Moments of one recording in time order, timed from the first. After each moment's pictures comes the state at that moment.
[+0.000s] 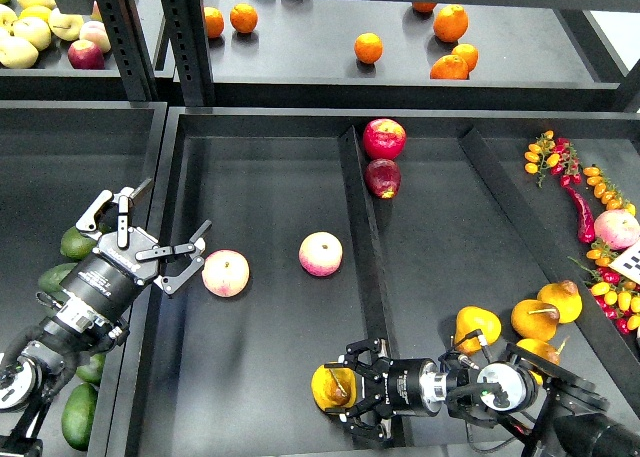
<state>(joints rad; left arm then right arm) 0.04 0.00 -1.50 -1.28 -0.07 -0.49 0.49 0.43 -0.16 0.42 0.78 0.07 0.40 -0.49</state>
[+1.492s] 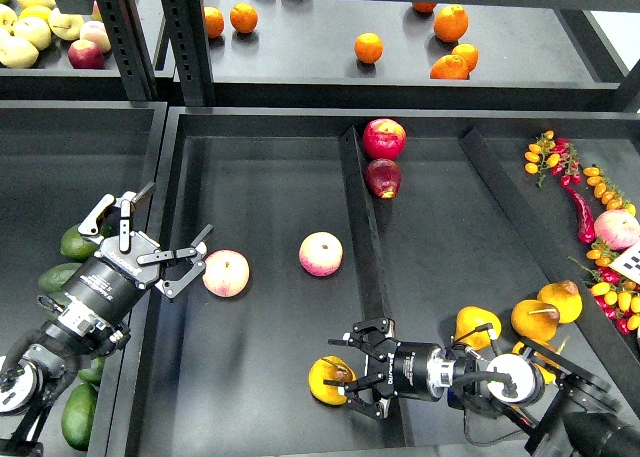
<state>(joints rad) 0.05 0.00 -1.50 -1.28 -0.07 -0.49 0.49 0.40 -0.18 0.51 0.82 0.09 0.40 -0.49</state>
